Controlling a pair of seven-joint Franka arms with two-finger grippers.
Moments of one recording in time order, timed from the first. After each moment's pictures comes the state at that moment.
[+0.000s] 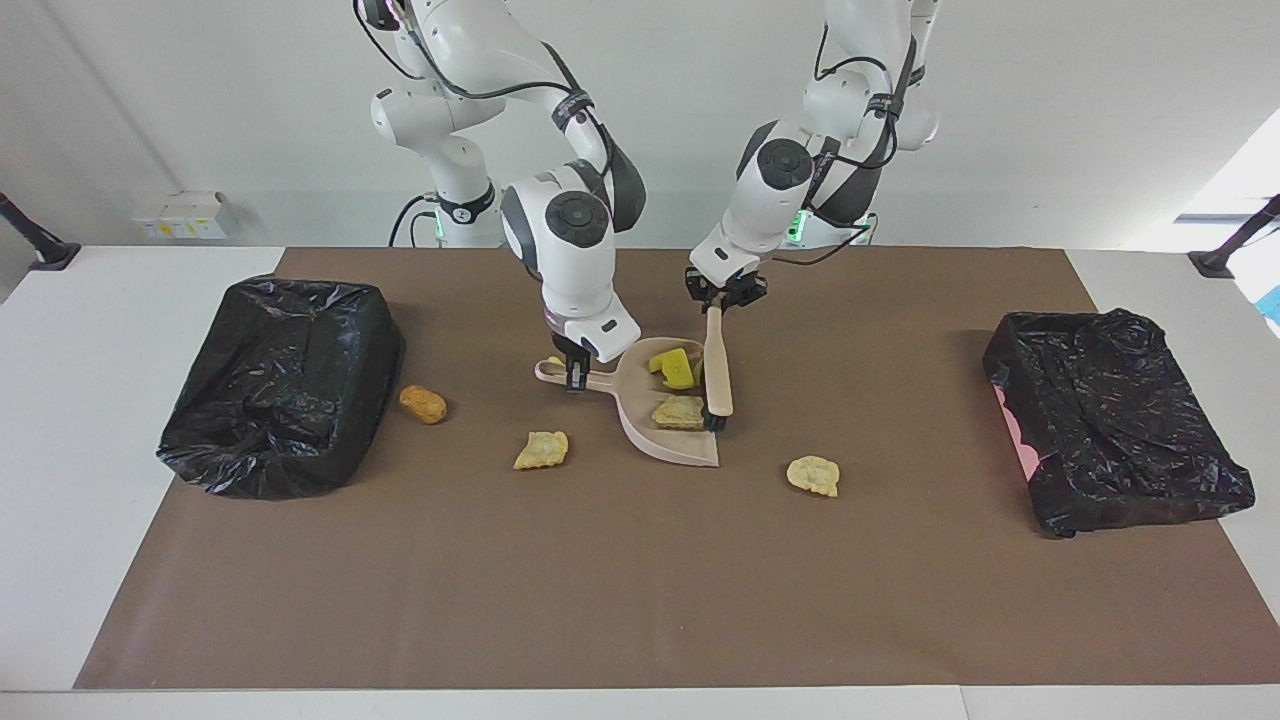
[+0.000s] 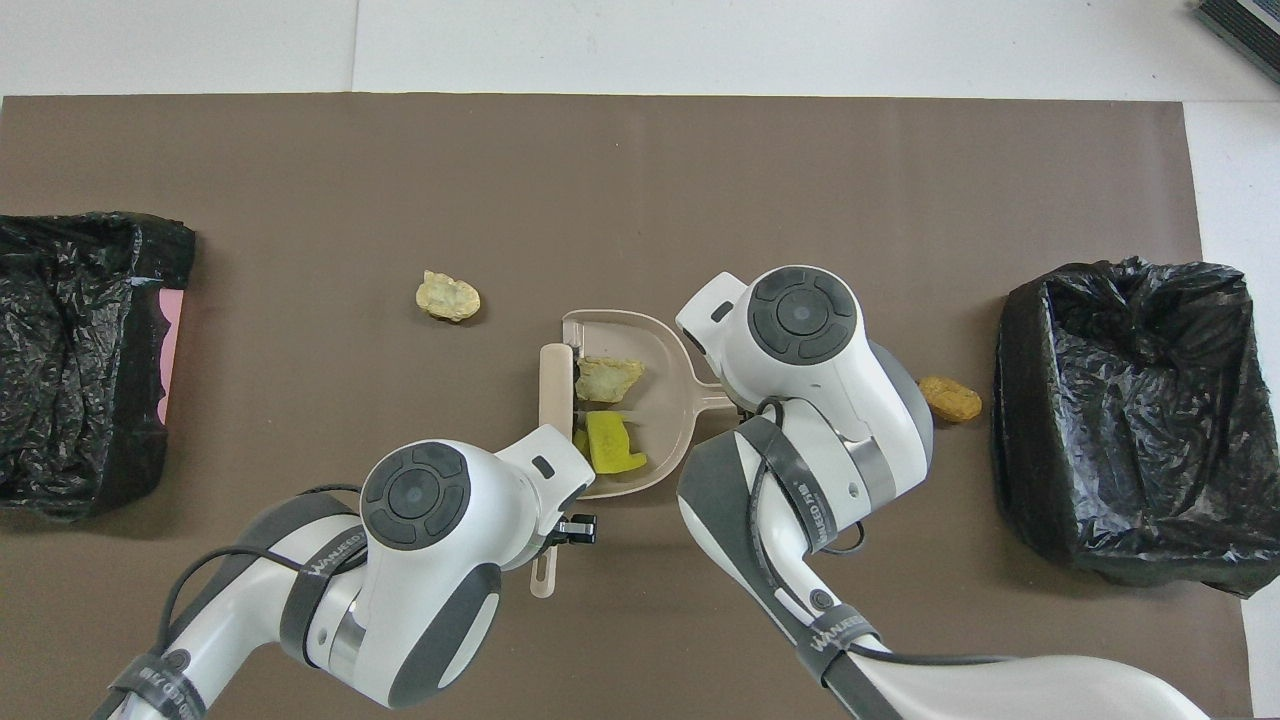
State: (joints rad) left arm -0.59 -0.06 -0.08 -2.27 -0.30 2.19 -0.40; right arm 0.53 0.27 -0.06 -1.86 -0.03 2.05 -1.05
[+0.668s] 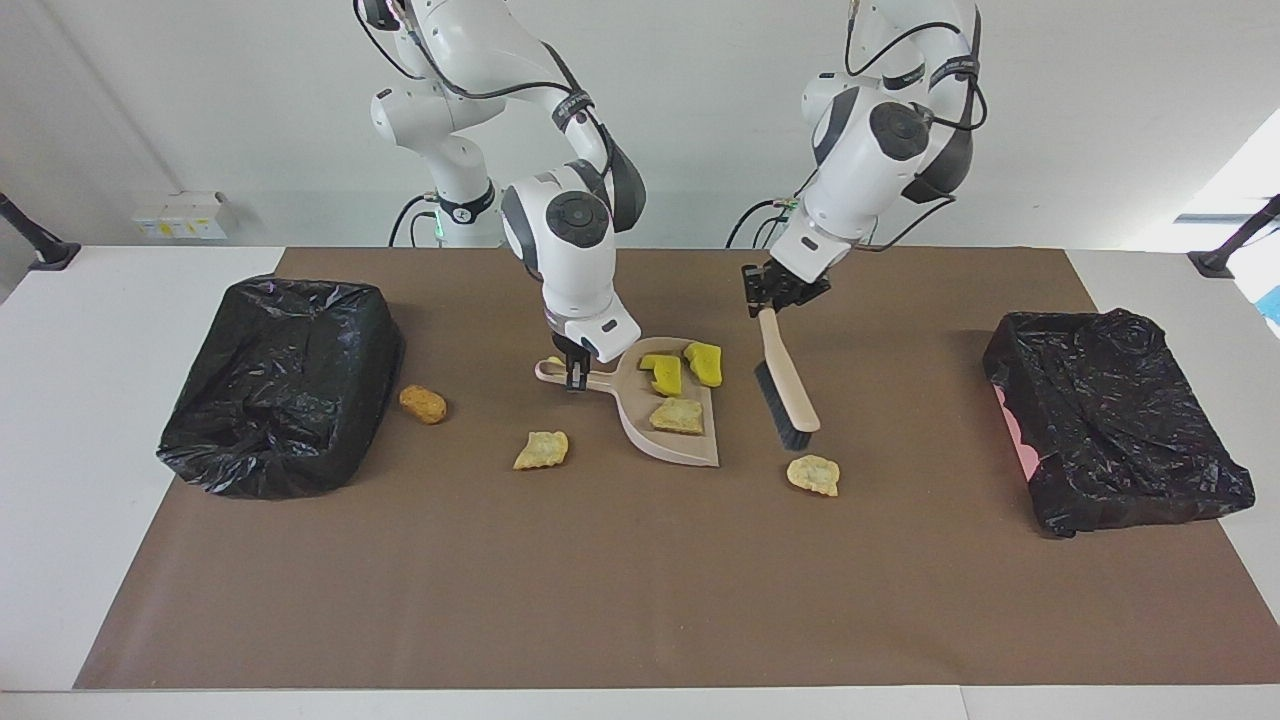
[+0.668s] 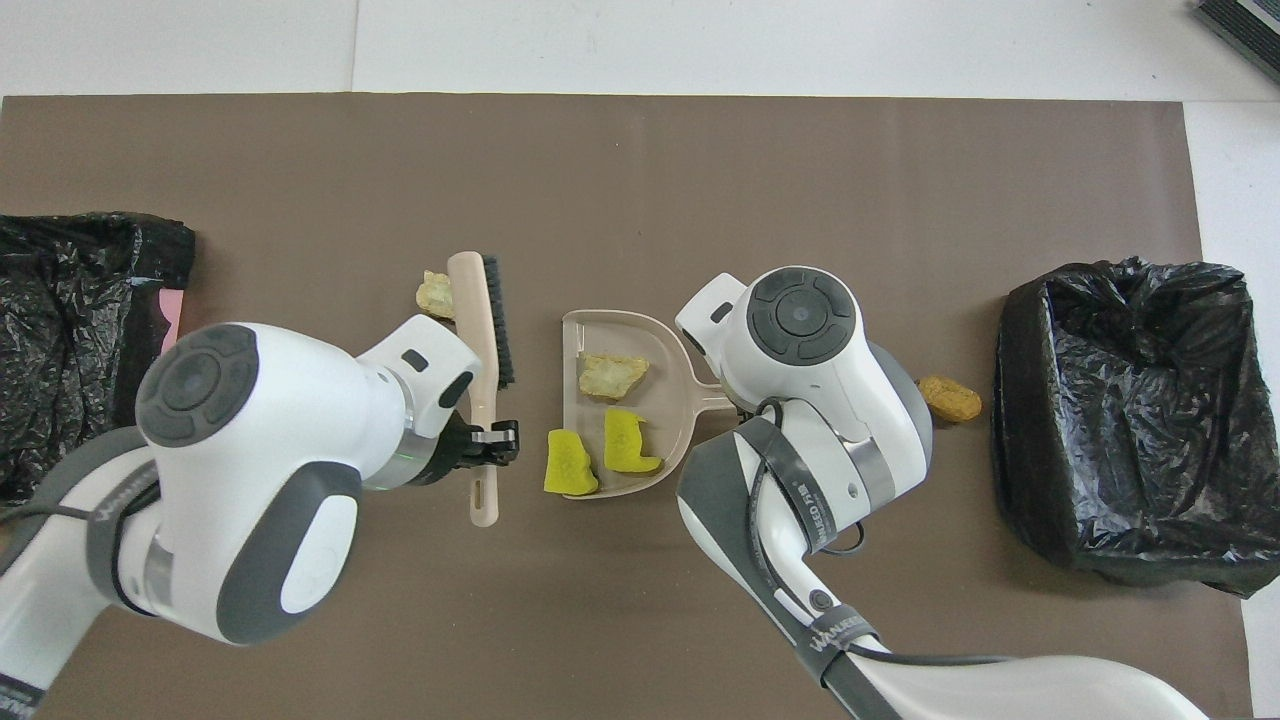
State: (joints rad) left arm -0.36 -0.08 -0.05 -2.06 -0.18 1.98 -0.37; right arm 0.53 0.27 -0.06 -1.86 -0.03 2.05 -1.05
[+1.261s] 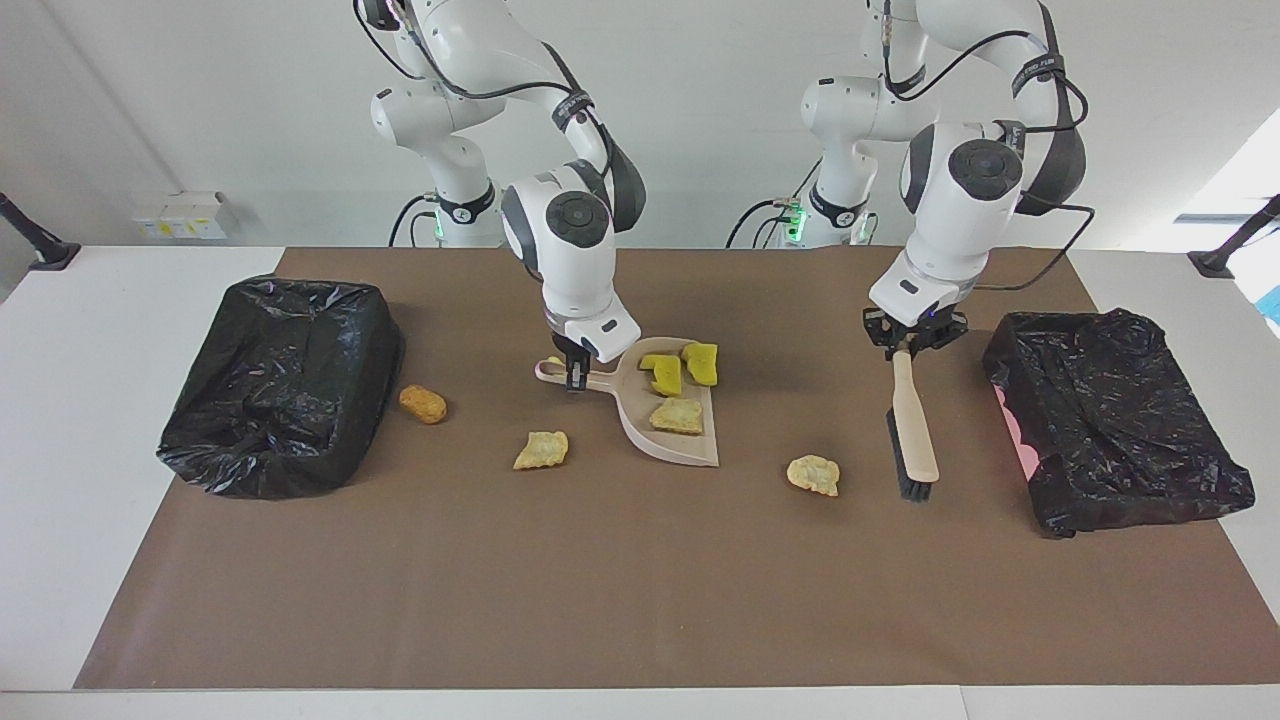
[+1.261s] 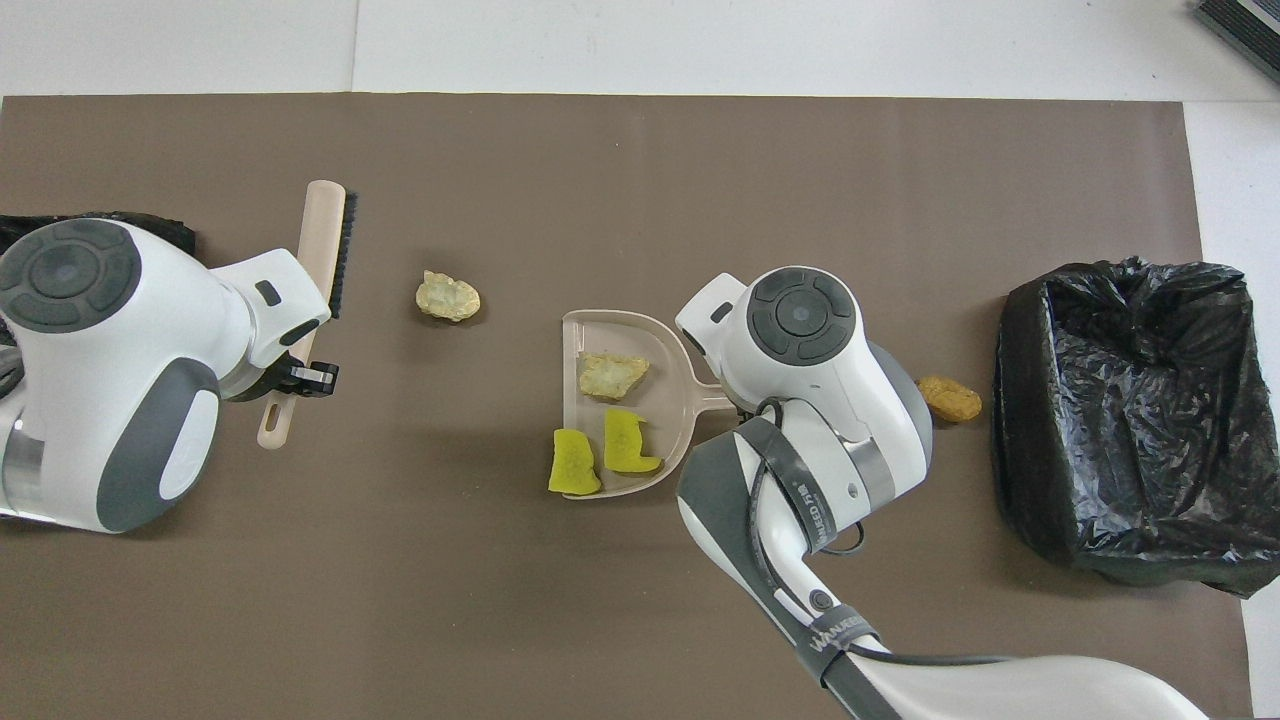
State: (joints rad) left arm -0.19 0.04 -0.05 -2.00 0.17 1.96 -0.03; right arm 0.53 0.27 -0.06 -1.86 -0.03 2.05 -1.05
